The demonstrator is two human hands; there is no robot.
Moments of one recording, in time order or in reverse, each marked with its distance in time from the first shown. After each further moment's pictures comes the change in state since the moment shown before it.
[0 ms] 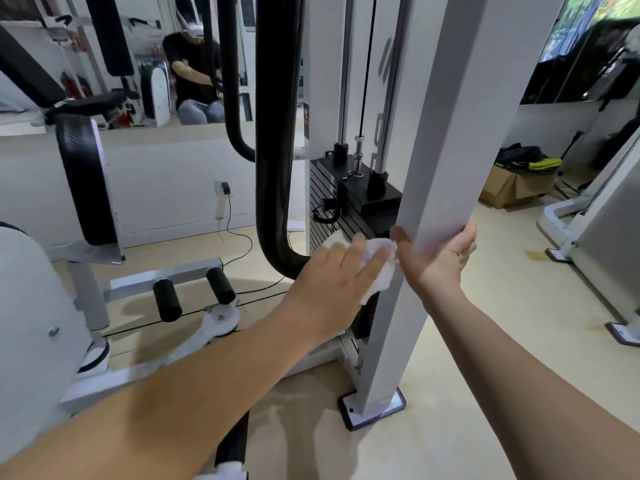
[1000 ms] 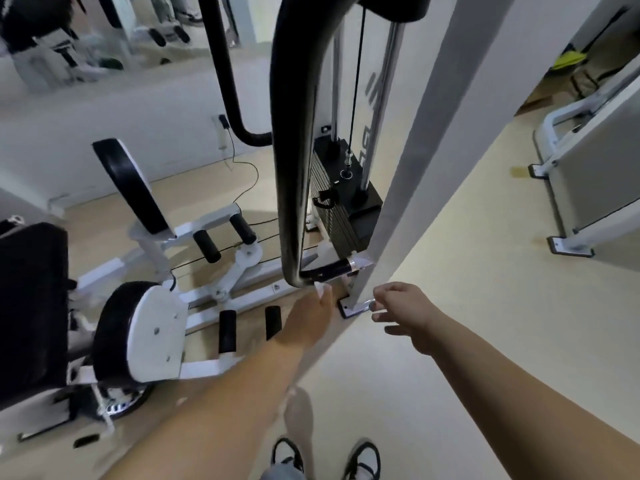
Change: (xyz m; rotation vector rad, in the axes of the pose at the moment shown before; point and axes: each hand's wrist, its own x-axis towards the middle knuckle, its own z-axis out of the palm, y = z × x) left_hand -0.020 -0.058 -0.197 -1.312 -0.763 -1.003; right_hand -0.034 -0.245 -0.133 -0.202 -0.817 0.926
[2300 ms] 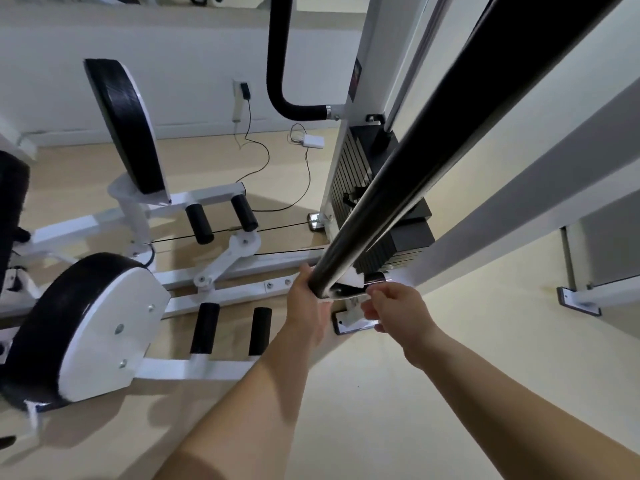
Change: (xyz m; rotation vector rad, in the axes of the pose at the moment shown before) left_hand 0.125 -0.055 0.009 -1.564 0.049 -0.155; right_hand 0.085 -0.017 0.087 -0.204 0.135 -0.216
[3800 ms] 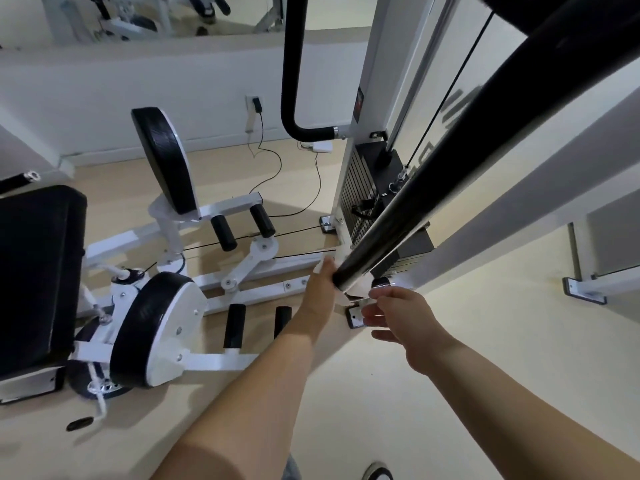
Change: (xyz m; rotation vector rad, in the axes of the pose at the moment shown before) left_hand -0.071 0.065 0.030 0.753 -0.102 0.144; right_hand -0.074 -0.060 -0.018 0.279 -0.088 0.161
